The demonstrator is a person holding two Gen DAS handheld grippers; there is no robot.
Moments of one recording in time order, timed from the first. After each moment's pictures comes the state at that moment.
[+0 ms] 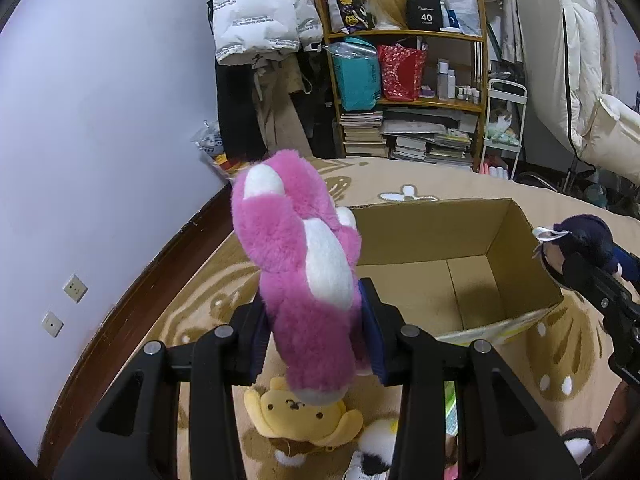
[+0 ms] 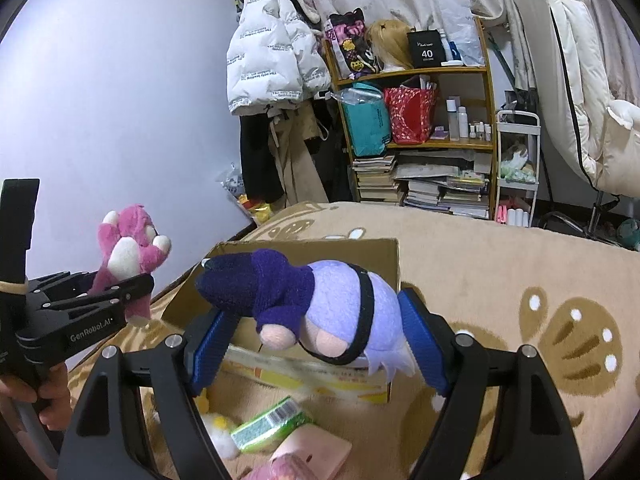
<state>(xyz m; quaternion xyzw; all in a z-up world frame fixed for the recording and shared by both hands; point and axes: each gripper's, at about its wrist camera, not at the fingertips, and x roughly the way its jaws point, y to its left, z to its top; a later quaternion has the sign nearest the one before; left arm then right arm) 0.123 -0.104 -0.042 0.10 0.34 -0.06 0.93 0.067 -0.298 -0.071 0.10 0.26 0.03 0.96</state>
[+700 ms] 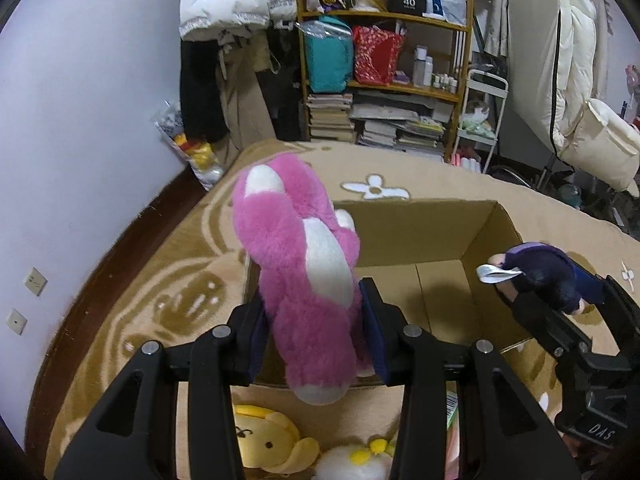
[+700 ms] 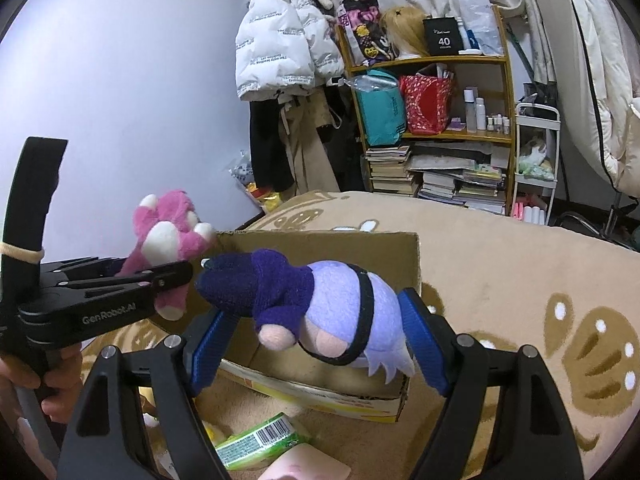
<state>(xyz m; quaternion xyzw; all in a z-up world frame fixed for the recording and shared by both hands) 0.166 -0.124 -0.065 0.07 0.38 -0.12 0.91 0.103 -0.300 -0.096 0.09 0.28 0.06 0.95</state>
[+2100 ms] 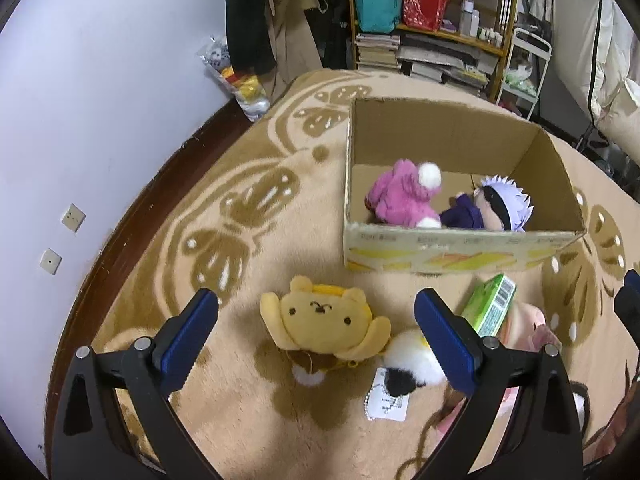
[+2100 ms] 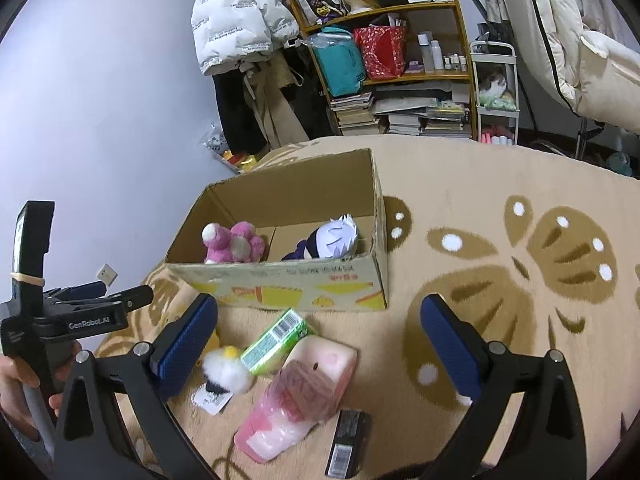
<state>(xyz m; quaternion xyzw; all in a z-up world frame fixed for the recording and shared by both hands) 0.116 -0.061 -0.078 0.08 0.48 -0.04 0.87 0.020 -0.305 -0.097 0.16 0.36 0.01 0.92</state>
